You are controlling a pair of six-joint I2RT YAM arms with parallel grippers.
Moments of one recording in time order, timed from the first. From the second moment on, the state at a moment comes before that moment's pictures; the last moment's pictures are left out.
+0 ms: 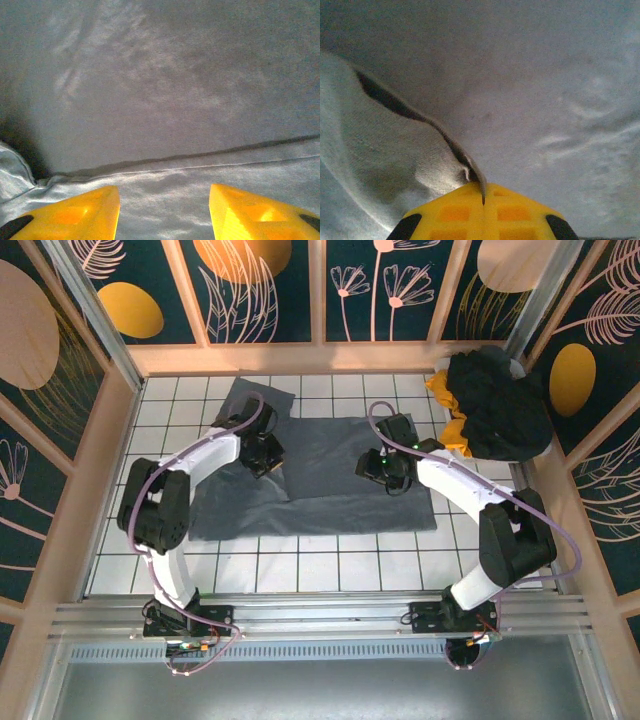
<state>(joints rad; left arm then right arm) -0.40 1.89 1.37 -0.66 0.17 -1.00 0.47 1.56 1.08 -0.57 -0.15 0.72</state>
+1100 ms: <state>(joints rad) -0.07 1.64 0.87 -0.57 0.08 -0.94 0.34 1.58 0.82 -0.57 -0.07 0.78</state>
